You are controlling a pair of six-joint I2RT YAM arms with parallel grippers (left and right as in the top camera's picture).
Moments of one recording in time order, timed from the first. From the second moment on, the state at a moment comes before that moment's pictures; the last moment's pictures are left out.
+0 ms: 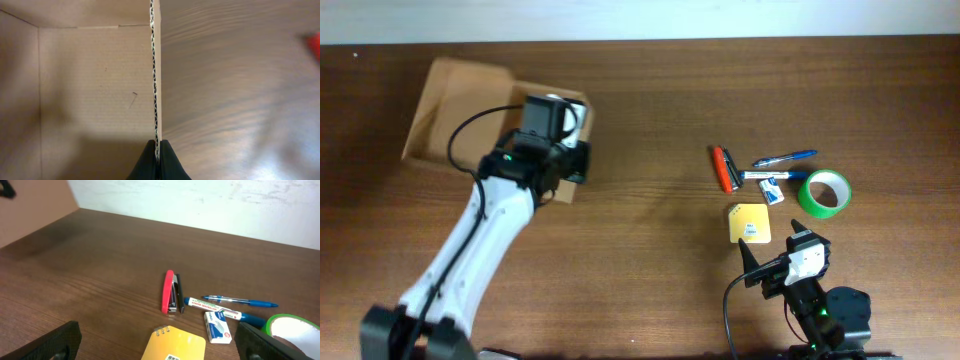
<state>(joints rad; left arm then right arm) -0.30 1.52 1.19 -0.60 -0.01 0.03 0.04 0.01 0.11 -0.33 -0.26 -0.10</state>
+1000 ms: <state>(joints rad) -0.71 1.58 1.19 -0.88 0.19 0.80 0.04 0.01 0.11 -0.33 -0.26 -0.10</state>
